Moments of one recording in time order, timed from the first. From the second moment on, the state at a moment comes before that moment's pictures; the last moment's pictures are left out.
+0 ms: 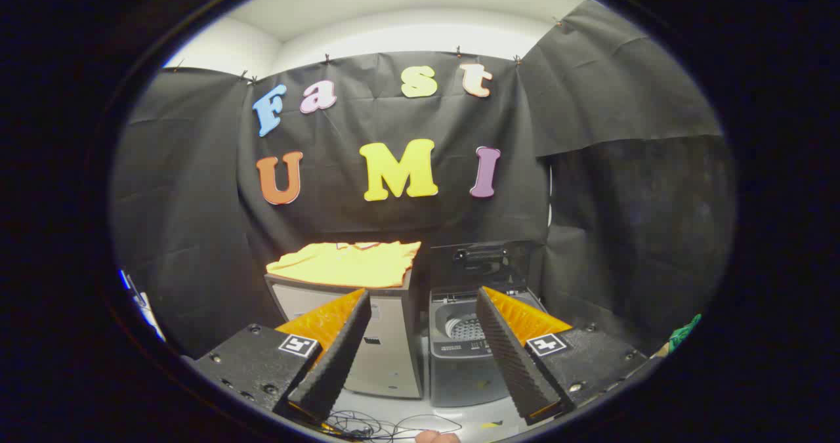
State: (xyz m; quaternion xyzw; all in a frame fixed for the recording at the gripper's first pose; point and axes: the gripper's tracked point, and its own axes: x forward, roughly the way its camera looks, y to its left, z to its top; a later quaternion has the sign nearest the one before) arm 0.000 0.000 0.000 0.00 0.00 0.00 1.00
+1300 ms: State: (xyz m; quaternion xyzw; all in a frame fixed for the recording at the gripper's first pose) arm 0.007 0.018 0.006 0.00 0.01 0.06 1.00
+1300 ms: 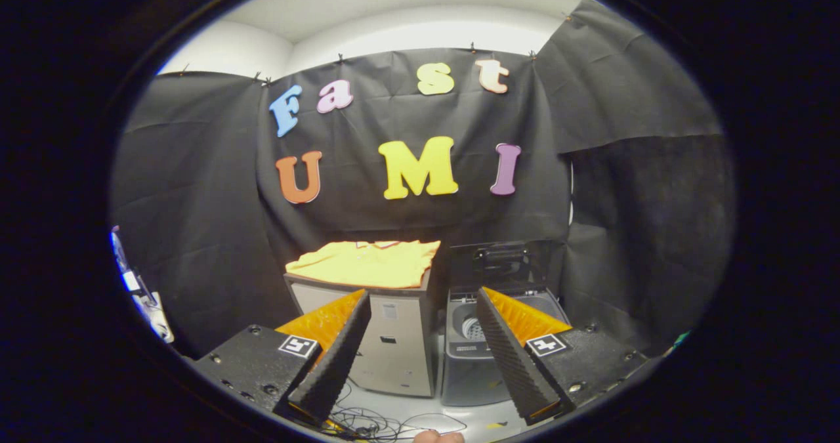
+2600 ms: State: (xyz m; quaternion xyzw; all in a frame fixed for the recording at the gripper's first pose) arm 0.345 0.211 0.008 -0.05 0.14 0.14 0.98
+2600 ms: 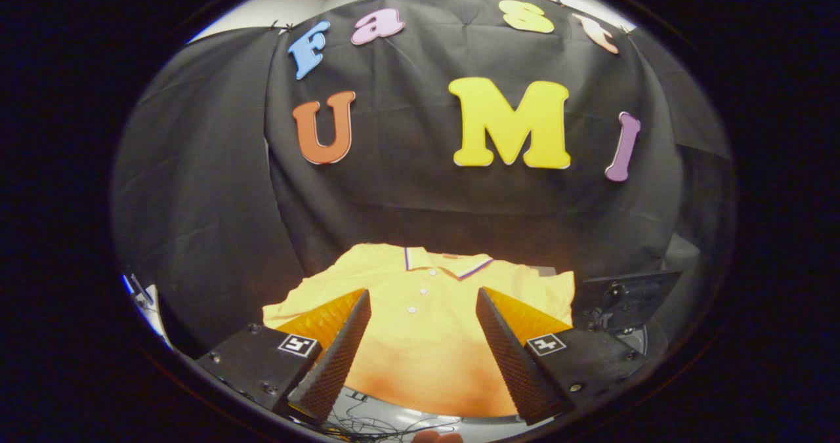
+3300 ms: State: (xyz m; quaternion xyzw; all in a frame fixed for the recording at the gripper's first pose) arm 0.395 0.233 -0.048 -0.06 0.23 0.10 0.97
